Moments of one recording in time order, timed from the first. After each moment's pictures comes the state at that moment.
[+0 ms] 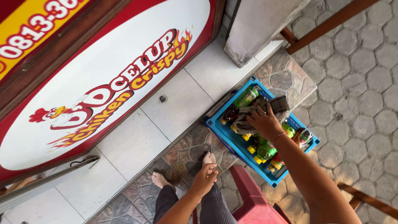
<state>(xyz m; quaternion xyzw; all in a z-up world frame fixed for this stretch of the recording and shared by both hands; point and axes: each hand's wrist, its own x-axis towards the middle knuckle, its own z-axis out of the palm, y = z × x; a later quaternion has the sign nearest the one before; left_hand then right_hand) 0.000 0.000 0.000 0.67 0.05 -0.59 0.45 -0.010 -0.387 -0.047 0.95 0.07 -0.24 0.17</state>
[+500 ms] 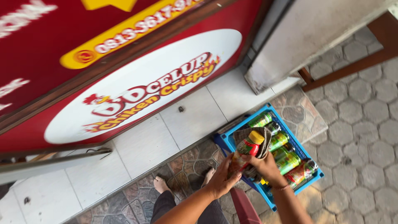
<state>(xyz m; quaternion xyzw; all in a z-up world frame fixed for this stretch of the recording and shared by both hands) 0.038 -0.052 0.095 0.67 -0.20 -0.41 0.58 0.003 -0.268 0.128 0.63 -0.32 -0.05 -0.71</state>
